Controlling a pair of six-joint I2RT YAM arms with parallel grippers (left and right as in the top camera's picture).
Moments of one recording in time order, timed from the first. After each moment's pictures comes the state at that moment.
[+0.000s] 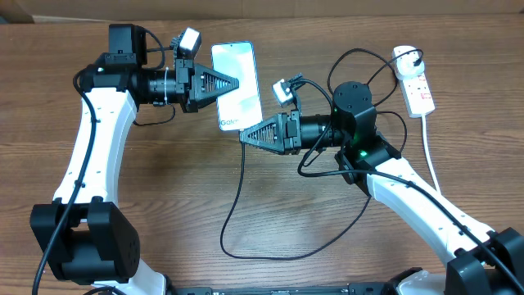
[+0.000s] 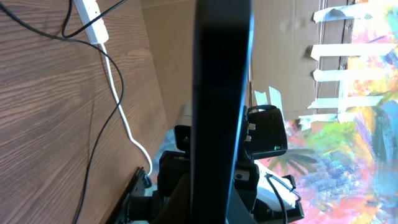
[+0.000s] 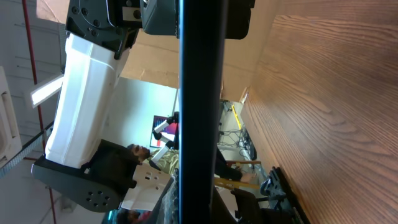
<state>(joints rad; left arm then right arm) 0.00 1.77 1.57 -0.91 1.47 -0.30 0.47 1.50 0.95 0.44 -1.13 1.20</state>
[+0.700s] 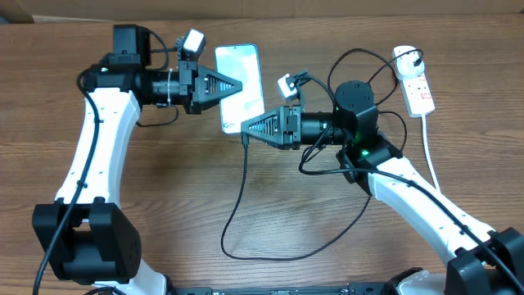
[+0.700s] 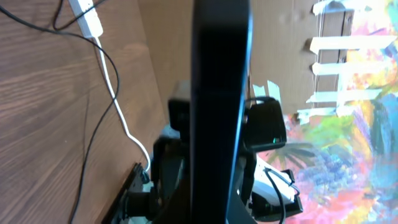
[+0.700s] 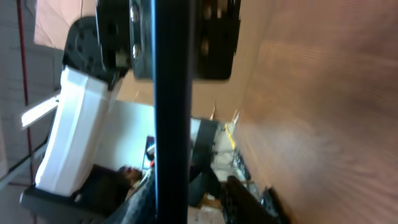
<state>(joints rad) -0.02 1.77 1.57 -0.93 1.48 -0.29 0.45 1.50 0.95 0.44 -1.05 1.20</state>
